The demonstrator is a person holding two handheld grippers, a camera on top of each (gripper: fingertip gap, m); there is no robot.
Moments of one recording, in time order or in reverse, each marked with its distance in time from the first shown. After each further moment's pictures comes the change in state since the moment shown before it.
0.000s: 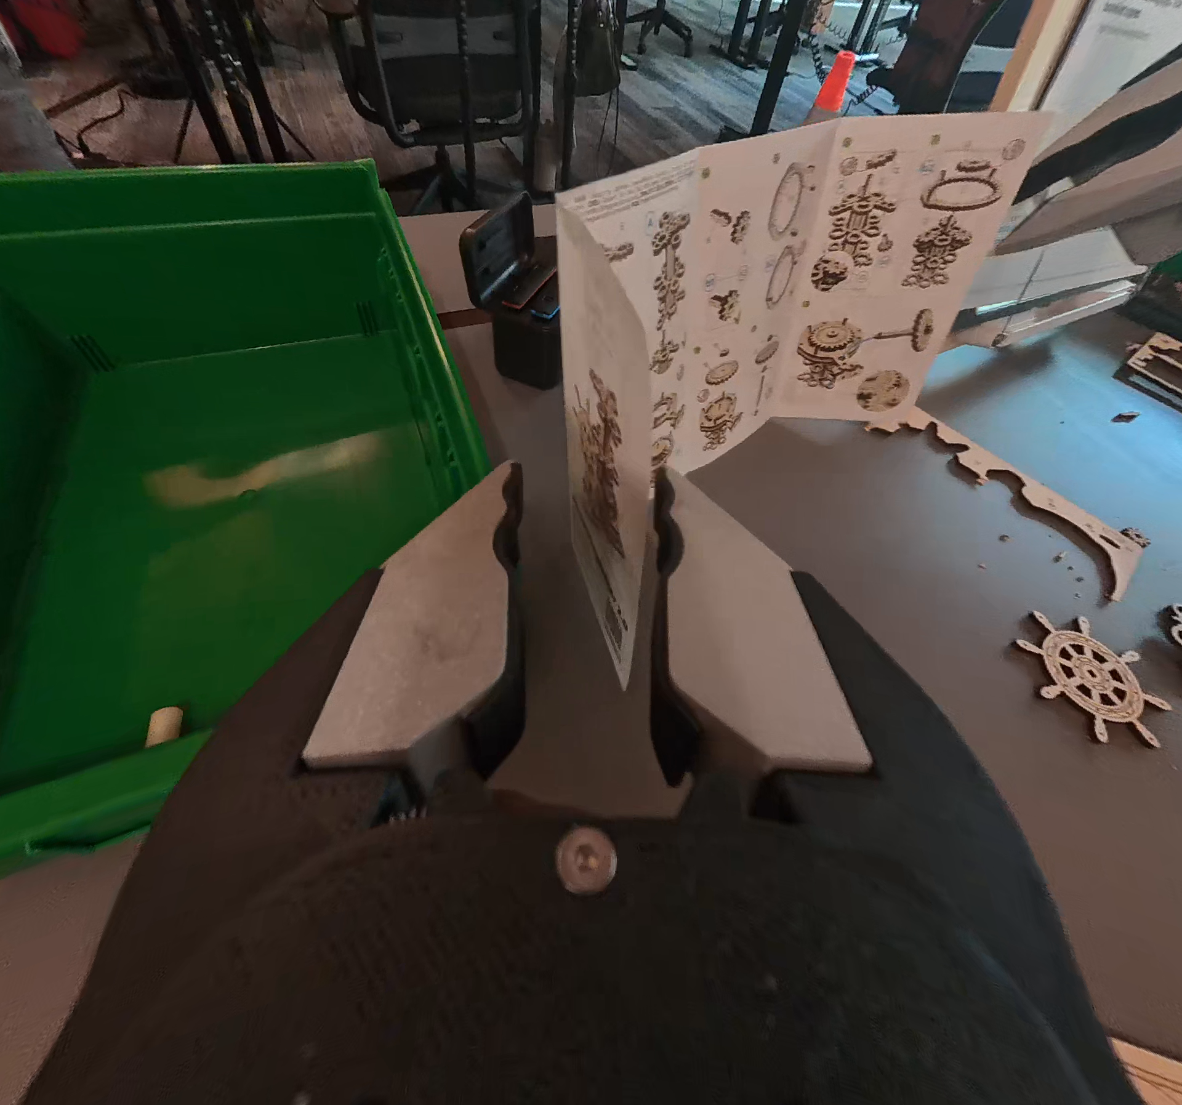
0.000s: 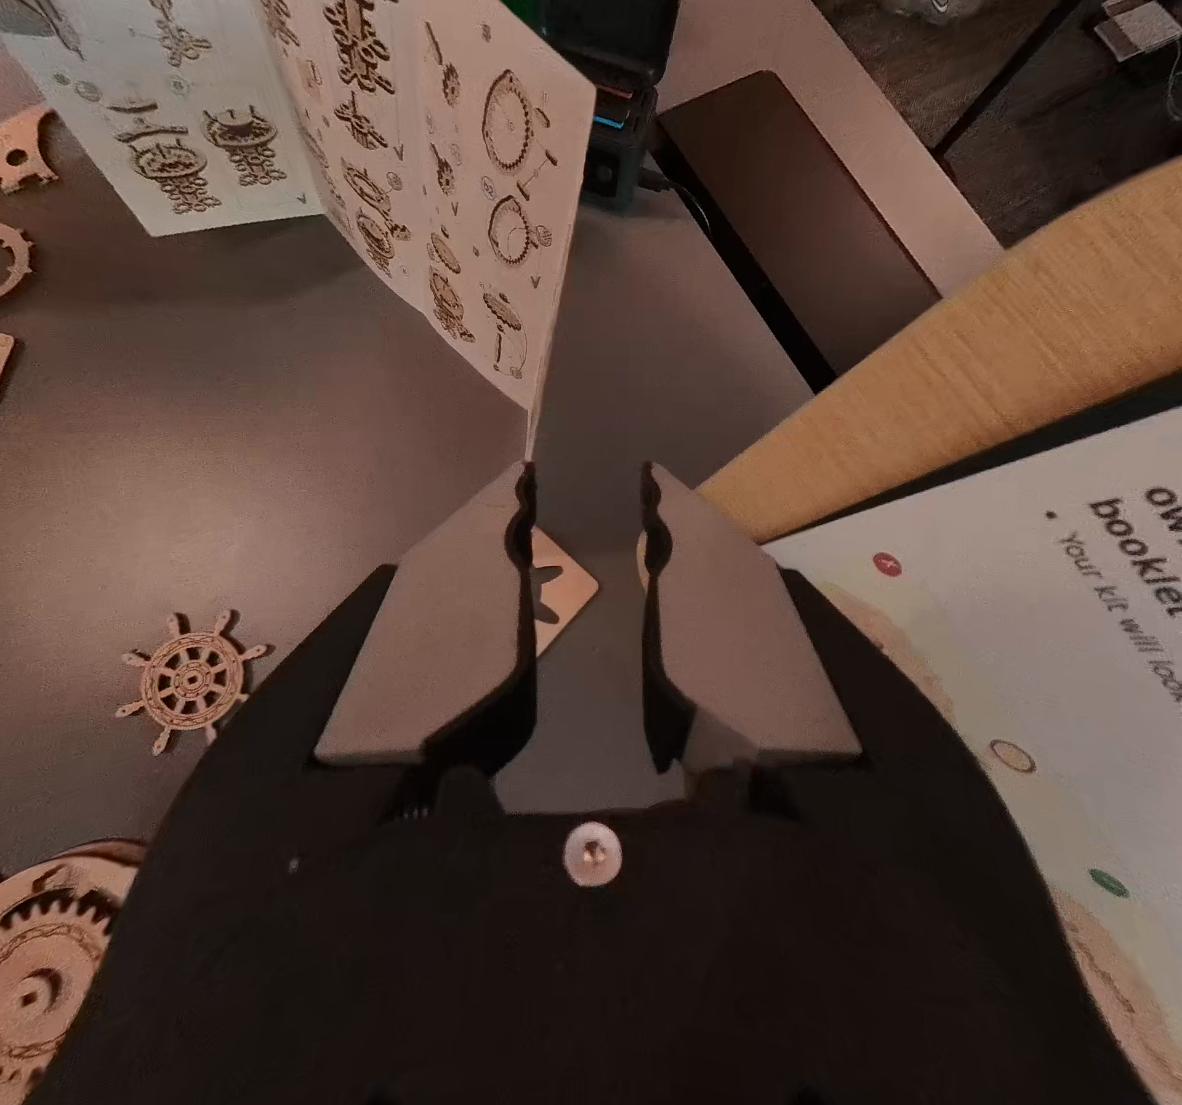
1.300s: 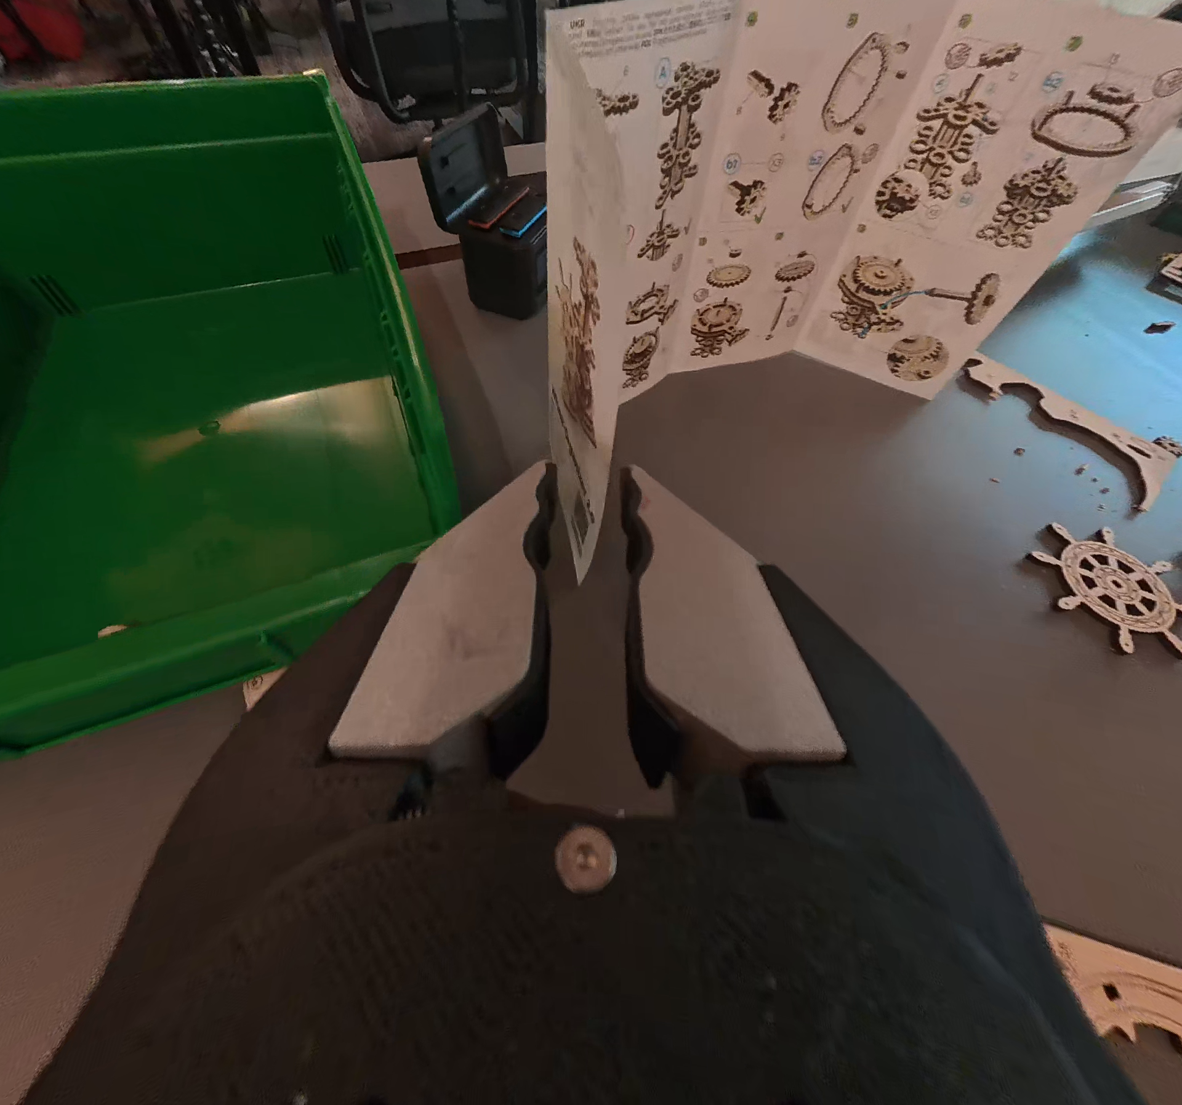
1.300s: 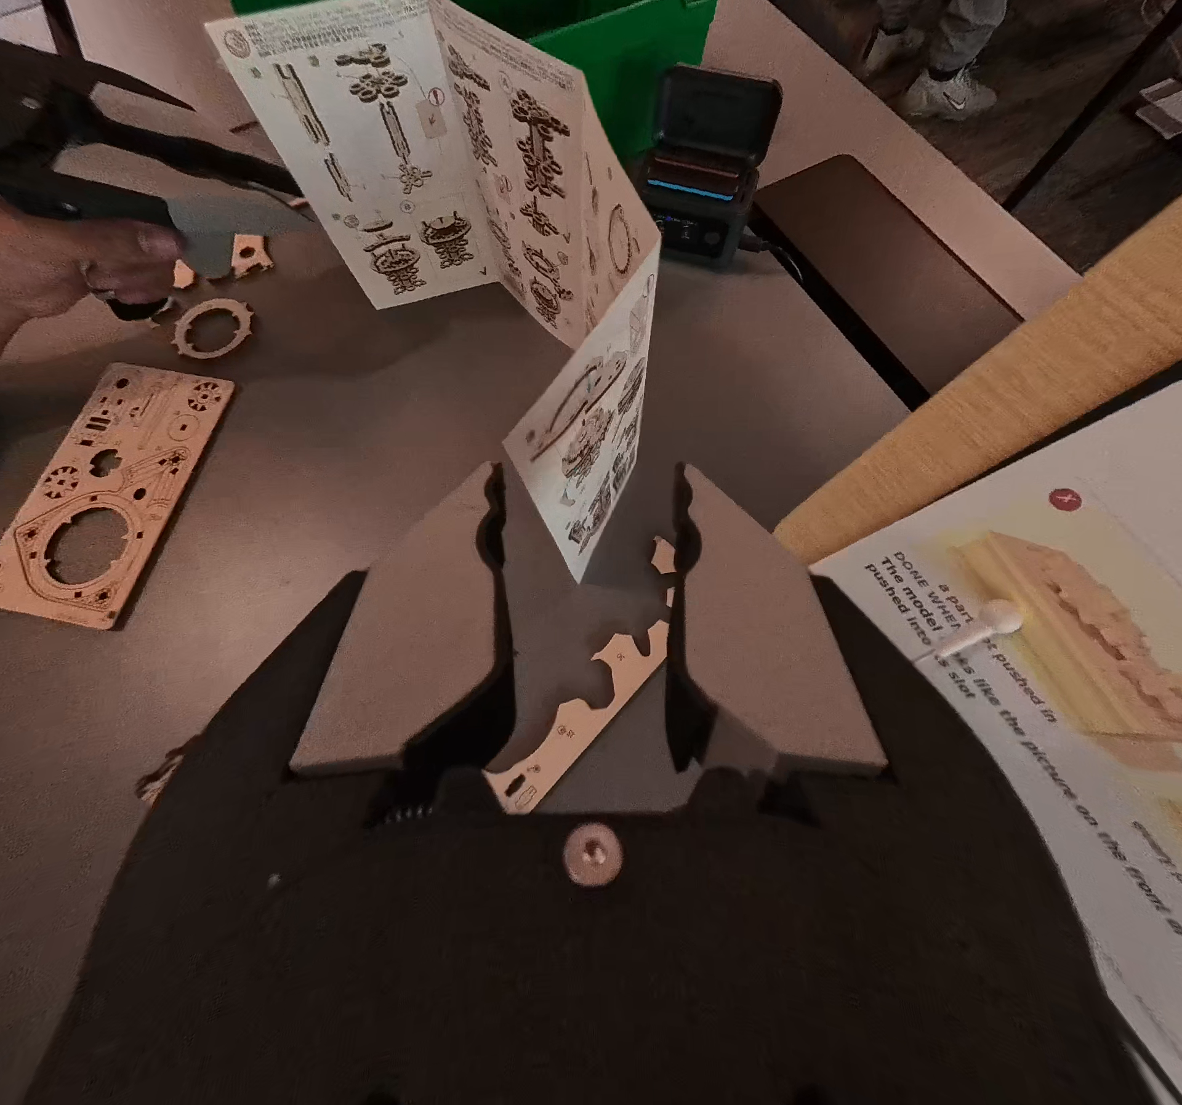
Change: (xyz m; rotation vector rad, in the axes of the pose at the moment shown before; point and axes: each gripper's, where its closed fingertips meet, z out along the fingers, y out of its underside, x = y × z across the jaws) left arm 0.017 0.040 -0.007 -0.028 -0.013 0.047; right arm -0.058 -0.004 -0.031 0.148 -0.085 0.049
